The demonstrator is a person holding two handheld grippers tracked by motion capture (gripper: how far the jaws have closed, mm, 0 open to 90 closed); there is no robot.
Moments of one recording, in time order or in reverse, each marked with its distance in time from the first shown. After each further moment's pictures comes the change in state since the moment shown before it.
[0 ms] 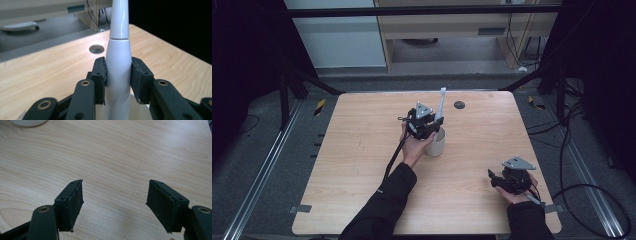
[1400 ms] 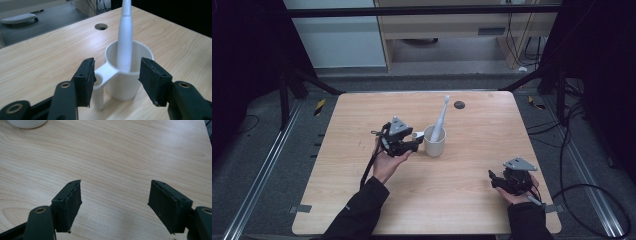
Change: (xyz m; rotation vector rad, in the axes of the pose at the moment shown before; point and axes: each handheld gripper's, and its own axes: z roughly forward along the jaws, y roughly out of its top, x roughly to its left) left arm 0.027 -0.036 -0.094 0.069 -0.019 0.064; right arm 0.000 -0.001 -0.005 -0.004 -0.010 0.011
